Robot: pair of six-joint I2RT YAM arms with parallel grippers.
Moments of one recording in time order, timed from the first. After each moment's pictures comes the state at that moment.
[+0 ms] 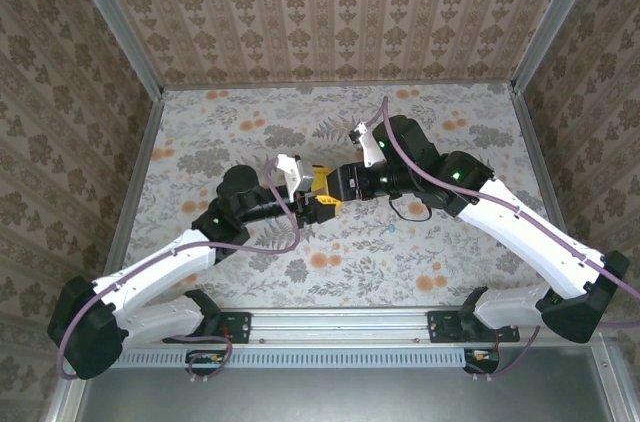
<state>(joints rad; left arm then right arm) -0.80 1.05 0.66 0.38 0.61 -0.07 0.78 1.28 1.41 -0.81 -0.22 0.55</state>
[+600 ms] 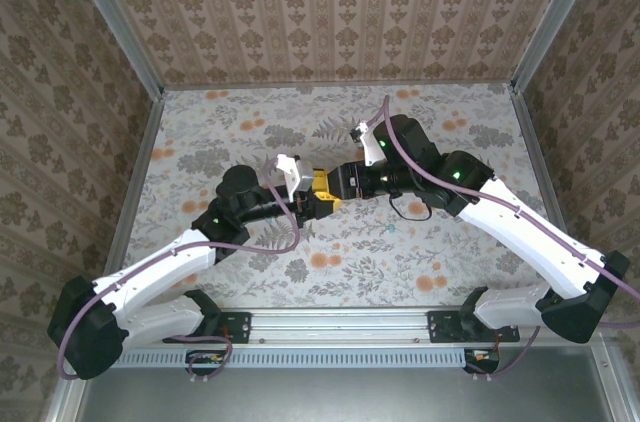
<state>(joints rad) -0.79 1.05 0.66 0.39 0.62 -0.07 0.78 1.28 1.41 -0.81 -0.21 0.55</state>
